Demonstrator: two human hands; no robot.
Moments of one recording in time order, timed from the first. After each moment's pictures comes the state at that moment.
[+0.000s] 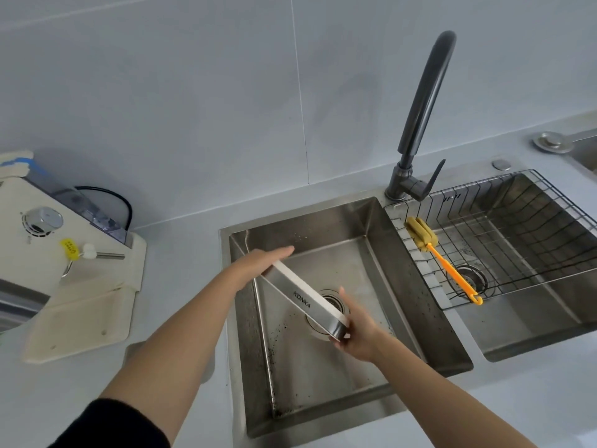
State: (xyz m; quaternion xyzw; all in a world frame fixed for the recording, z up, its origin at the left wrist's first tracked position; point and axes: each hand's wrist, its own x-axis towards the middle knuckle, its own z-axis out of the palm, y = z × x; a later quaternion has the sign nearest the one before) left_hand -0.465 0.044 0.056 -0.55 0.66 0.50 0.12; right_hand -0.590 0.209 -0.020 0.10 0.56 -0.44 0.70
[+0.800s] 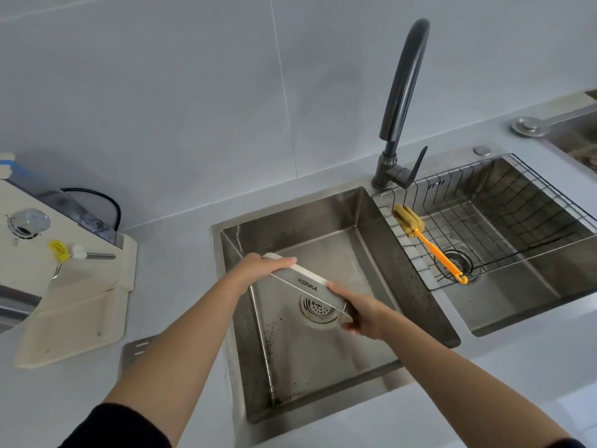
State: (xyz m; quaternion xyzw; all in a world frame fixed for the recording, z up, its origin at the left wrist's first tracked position) left_hand -0.465 0.069 0.049 -0.60 0.62 0.50 0.08; right_hand -0.613 0.223 -0.012 -0.06 0.64 -0.35 0.69
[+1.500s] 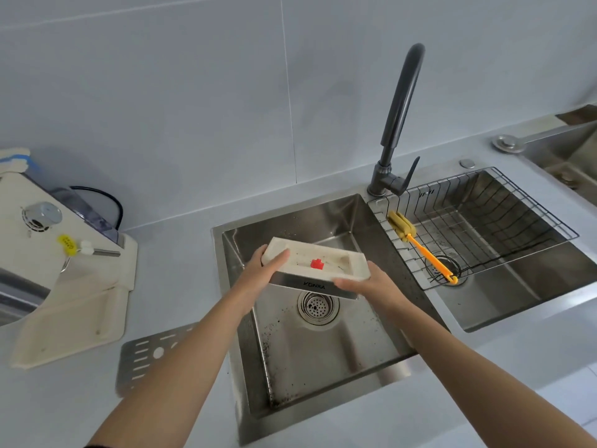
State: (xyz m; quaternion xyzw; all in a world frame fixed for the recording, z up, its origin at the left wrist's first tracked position) left_hand -0.446 0.098 0.053 -0.50 0.60 0.62 -0.12; right_hand -0.619 0.234 0.046 -0.35 0.67 -0.44 0.48
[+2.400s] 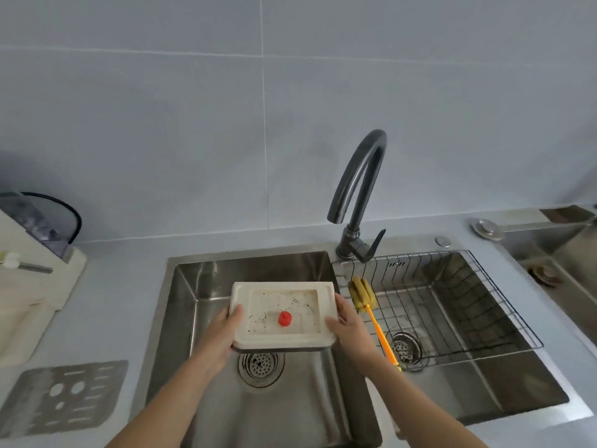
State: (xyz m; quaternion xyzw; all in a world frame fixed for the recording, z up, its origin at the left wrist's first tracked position) left_hand -0.520 0.136 0.036 -0.56 0.40 0.68 -0.25; right_hand -0.718 0.224 0.043 -0.31 0.69 -0.44 0.49
